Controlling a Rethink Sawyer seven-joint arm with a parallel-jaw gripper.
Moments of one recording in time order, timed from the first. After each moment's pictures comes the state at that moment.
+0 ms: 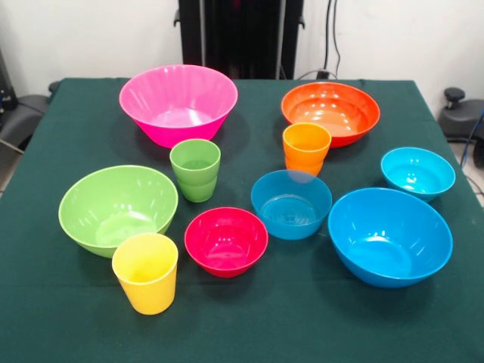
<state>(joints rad) -0.32 -1.07 -0.01 1.78 -0.07 0.80 2.12</state>
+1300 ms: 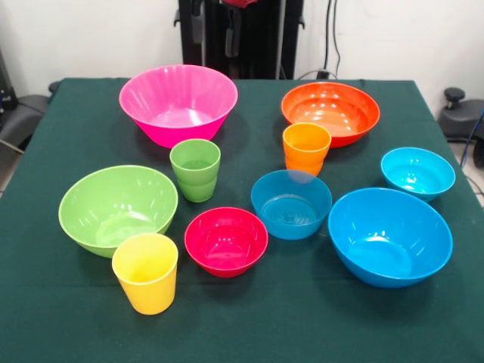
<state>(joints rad) -0.34 -0.91 0.00 1.78 -0.10 0.68 2.12</state>
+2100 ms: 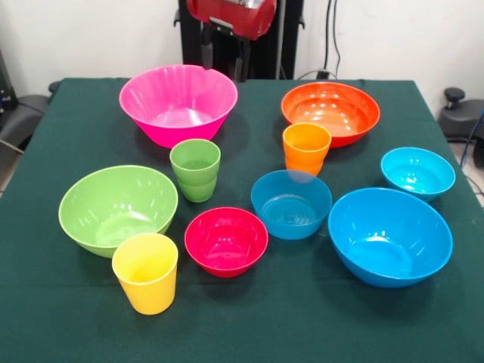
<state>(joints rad) -0.31 -0.83 0.00 1.78 -0.14 0.62 2.12</state>
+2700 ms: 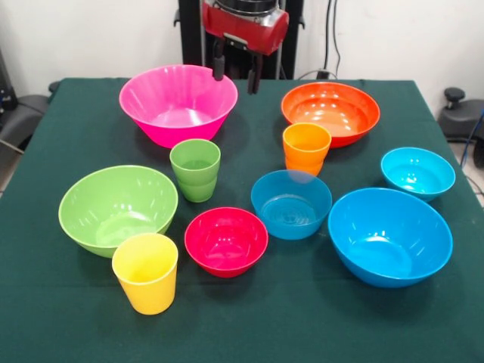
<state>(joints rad) -0.25 -0.77 -0.03 1.75 -0.14 0.62 2.12</state>
